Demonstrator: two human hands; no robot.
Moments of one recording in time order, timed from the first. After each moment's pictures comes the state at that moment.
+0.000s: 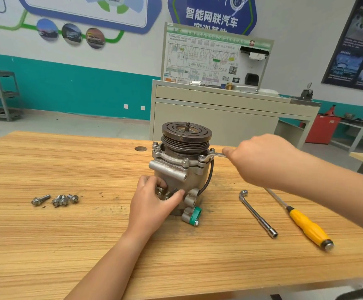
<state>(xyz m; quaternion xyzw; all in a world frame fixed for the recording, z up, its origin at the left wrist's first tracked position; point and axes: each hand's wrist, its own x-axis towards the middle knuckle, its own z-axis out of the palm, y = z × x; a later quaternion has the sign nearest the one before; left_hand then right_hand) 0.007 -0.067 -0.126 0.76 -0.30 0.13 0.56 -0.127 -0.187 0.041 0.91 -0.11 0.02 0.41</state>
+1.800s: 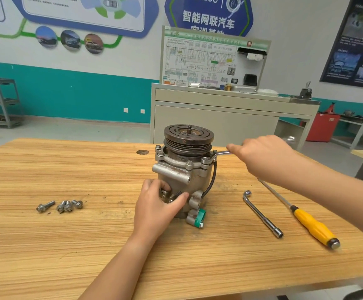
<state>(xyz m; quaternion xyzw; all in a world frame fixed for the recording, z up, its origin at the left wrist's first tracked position) 0.009 -0.067 -0.128 0.75 -0.30 0.13 0.57 -0.113 -0.230 0.022 0.91 -0.11 0.12 0.37</state>
